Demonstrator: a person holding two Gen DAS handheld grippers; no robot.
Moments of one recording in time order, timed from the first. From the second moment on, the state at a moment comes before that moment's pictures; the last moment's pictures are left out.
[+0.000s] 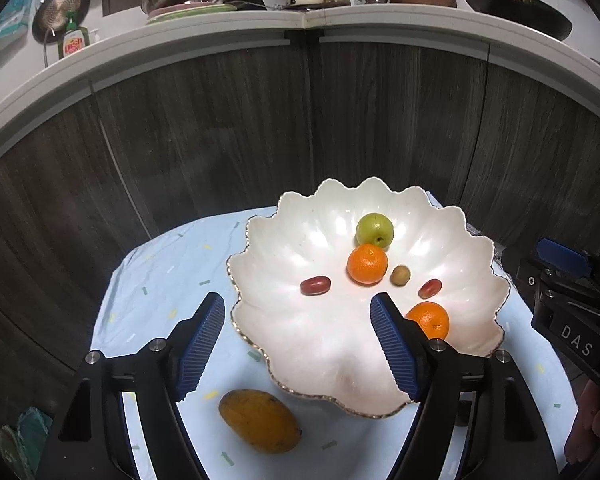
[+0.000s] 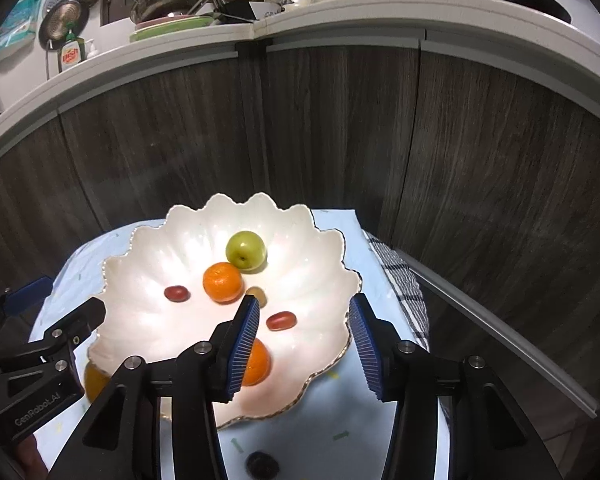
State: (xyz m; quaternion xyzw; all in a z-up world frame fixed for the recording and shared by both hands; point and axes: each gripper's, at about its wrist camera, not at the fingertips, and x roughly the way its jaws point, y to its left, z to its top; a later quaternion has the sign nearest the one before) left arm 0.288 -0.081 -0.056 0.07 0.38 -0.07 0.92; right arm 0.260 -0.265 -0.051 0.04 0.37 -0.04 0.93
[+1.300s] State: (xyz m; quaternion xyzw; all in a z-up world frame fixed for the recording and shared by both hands) left arm 0.217 -0.057 -0.022 0.07 0.35 -0.07 0.93; right arm 0.195 -0.234 -0.016 0.03 0.34 -0.03 0.94
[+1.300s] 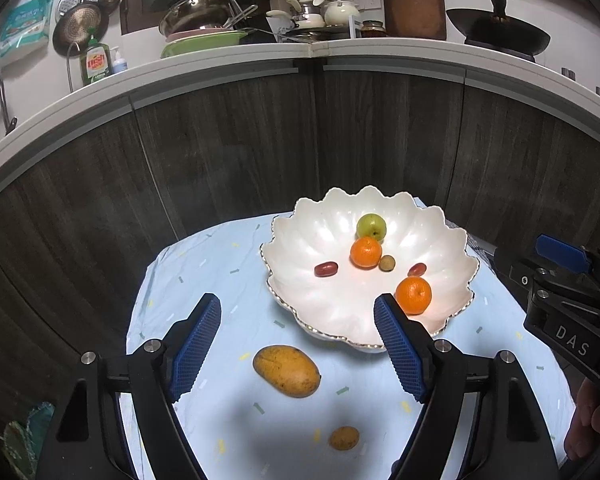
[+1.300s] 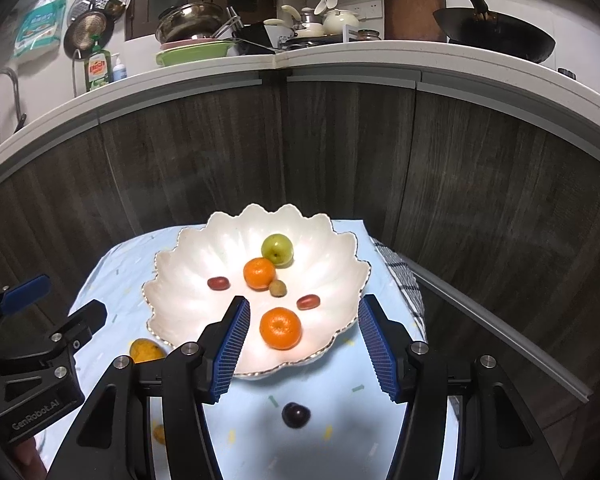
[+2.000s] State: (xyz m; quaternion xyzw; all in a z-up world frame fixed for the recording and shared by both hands) left arm 0.196 -0.033 -0.033 0.08 0.36 -0.07 0.93; right arm 0.175 -0.208 -0.026 0.02 0.35 -0.03 0.94
